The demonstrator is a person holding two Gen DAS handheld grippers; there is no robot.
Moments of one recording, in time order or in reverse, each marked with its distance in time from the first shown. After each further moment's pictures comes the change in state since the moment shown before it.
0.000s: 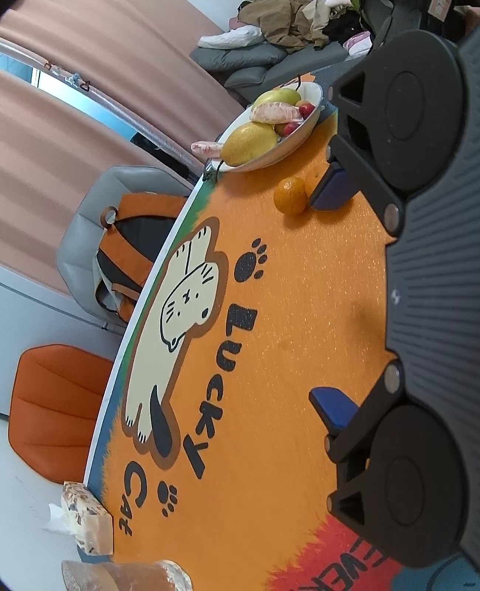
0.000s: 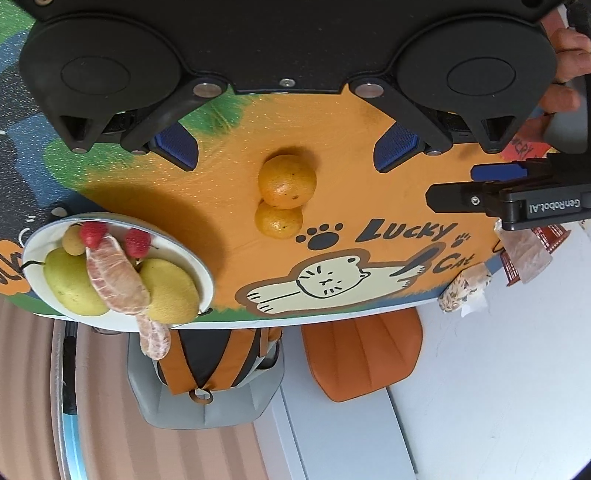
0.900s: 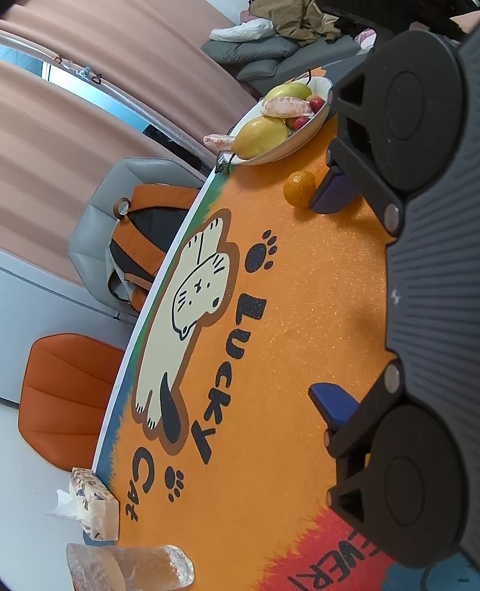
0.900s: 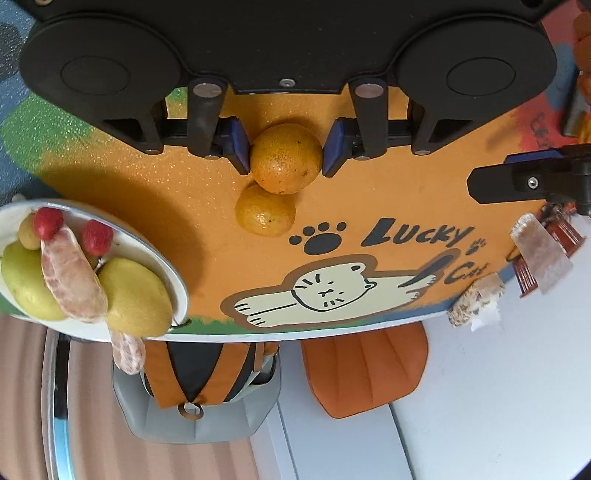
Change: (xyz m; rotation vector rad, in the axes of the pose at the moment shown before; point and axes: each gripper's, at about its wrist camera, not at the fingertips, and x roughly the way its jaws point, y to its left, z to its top) left arm -0.008 0.000 -0.002 -0.015 -0.044 0.030; right arm 0.039 0.004 0.007 -0.010 0.033 -0.013
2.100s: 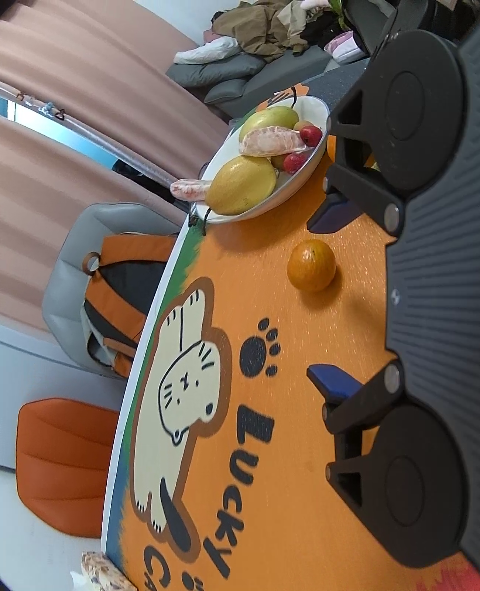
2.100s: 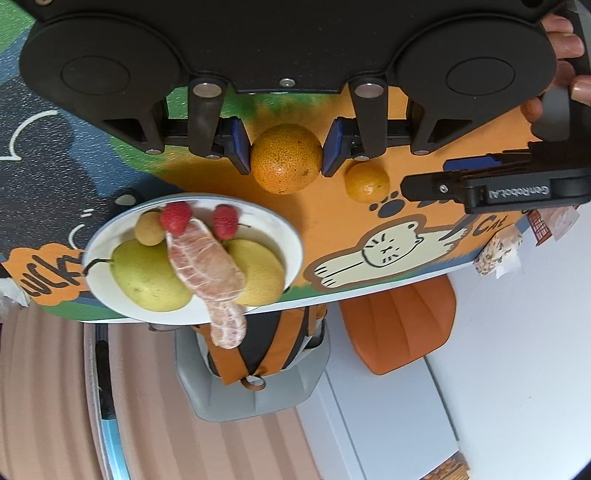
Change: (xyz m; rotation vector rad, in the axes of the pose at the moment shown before) left arm 0.067 -0.080 0.001 0.106 0.053 -0.077; right arm -0.045 -0.080 -0.001 0.115 -0.099 -0.033
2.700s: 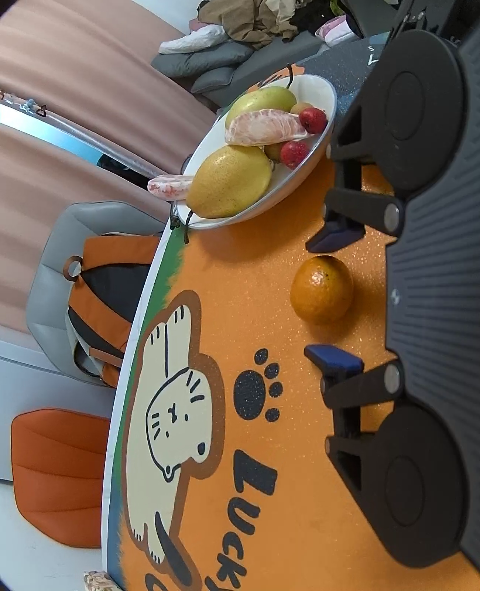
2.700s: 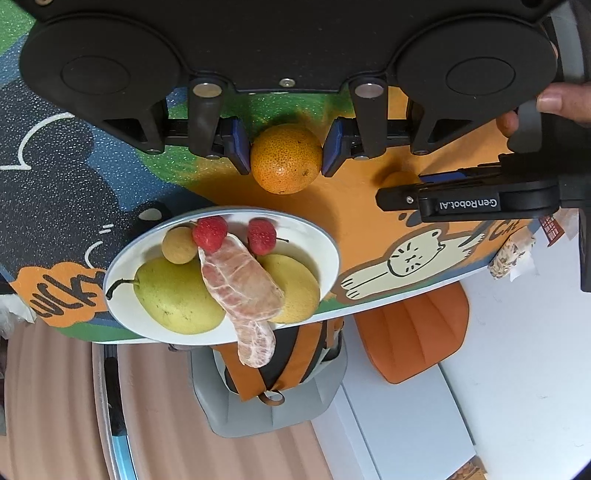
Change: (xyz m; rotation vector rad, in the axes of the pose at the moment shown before) left arm 0.043 -0.024 -0.001 0.028 0.022 0.041; right arm 0.015 -0.023 -0.003 0.026 0.053 -0.012
